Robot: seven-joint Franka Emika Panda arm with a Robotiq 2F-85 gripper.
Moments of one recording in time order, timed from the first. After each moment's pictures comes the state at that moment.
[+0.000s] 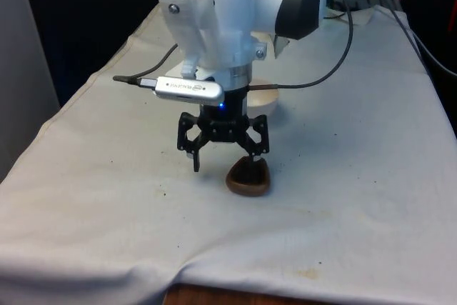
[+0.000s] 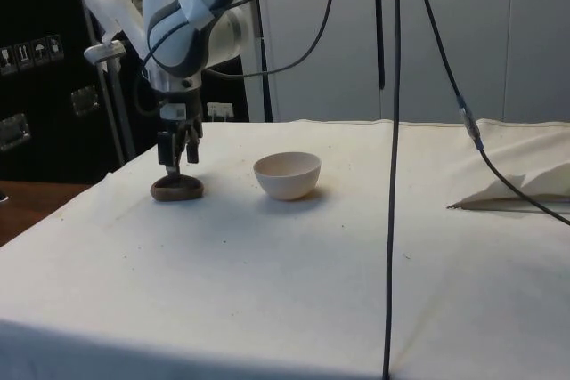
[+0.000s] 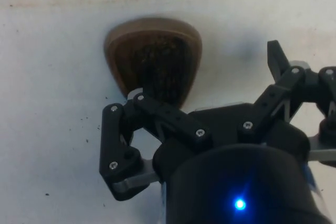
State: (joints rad) arm -0.03 0.88 -0.11 -1.44 0.10 2.43 -0.28
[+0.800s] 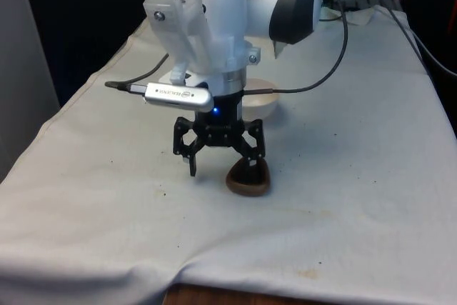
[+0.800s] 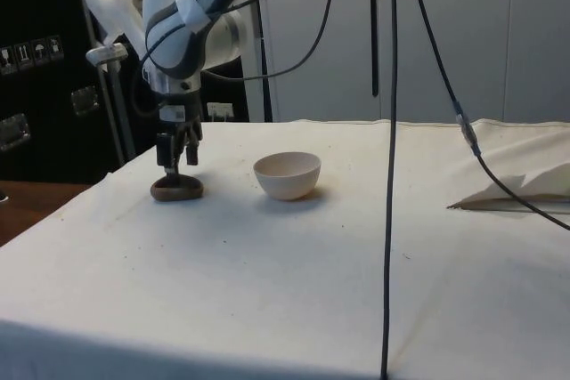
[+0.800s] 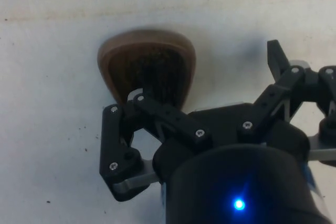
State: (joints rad) arm -0.04 0.91 -0.12 -1.39 0.13 2.41 -0.29
